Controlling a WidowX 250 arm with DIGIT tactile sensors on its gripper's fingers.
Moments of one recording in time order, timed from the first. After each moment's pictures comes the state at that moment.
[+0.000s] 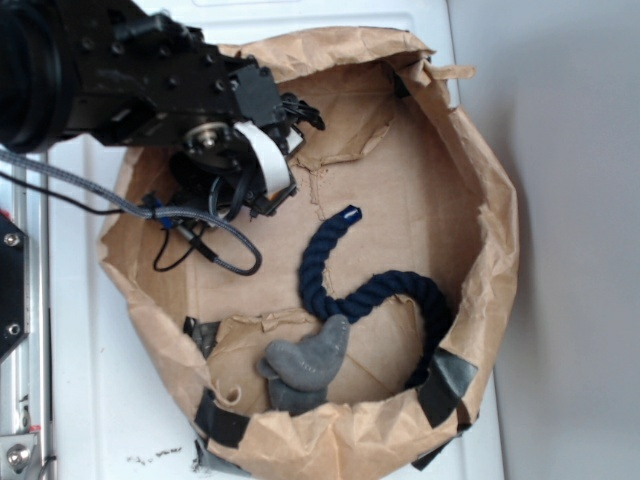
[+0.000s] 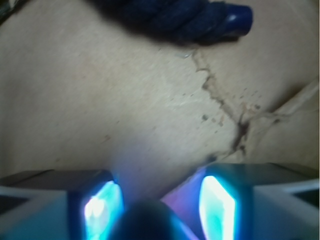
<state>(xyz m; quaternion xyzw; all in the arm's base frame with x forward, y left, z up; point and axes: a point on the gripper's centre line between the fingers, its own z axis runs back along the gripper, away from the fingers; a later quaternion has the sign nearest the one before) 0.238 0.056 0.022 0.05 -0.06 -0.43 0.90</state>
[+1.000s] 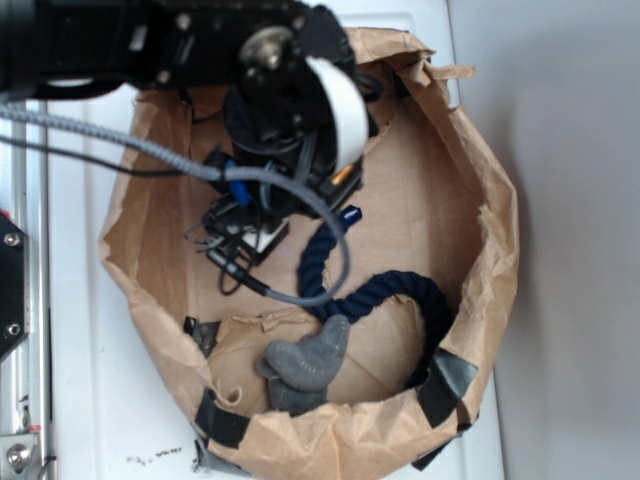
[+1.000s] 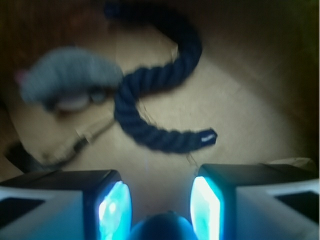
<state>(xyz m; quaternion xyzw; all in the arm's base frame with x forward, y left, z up) 0.264 0.024 0.105 -0.07 -0.11 -0.35 0.93</state>
